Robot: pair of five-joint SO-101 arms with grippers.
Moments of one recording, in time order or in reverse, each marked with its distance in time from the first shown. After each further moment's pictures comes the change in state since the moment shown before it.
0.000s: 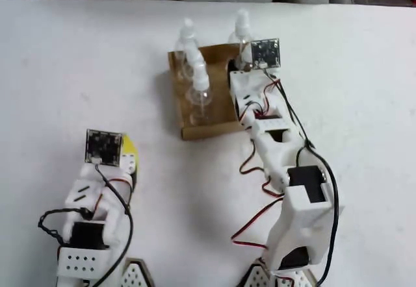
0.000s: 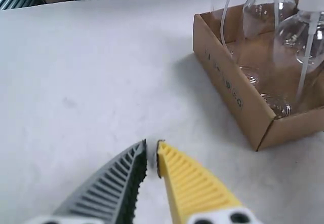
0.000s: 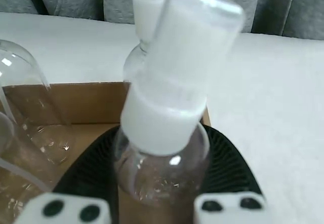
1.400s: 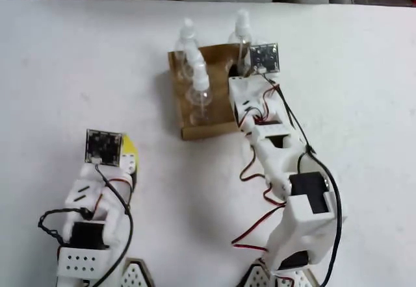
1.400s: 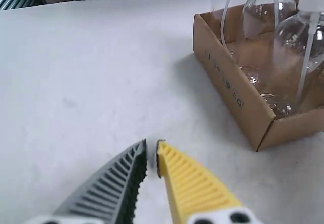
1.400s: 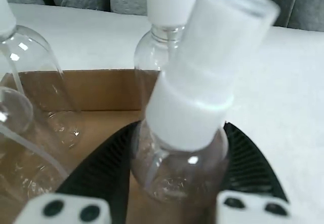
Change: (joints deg) left arm 0.0 0.0 0.0 0.0 0.0; right arm -0.5 -4.6 5.4 0.3 0.0
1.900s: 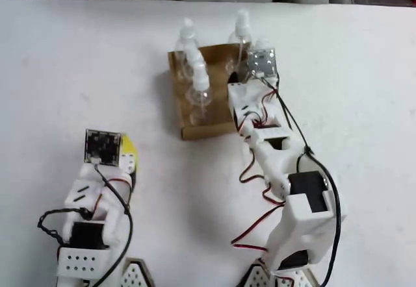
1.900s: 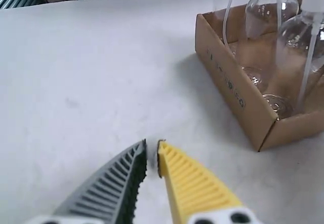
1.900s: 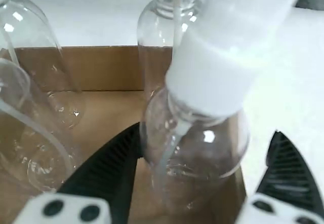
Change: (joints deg) left arm -0.3 0.0 0.0 0.0 0.0; right arm 0.0 0.1 1.9 0.1 0.0
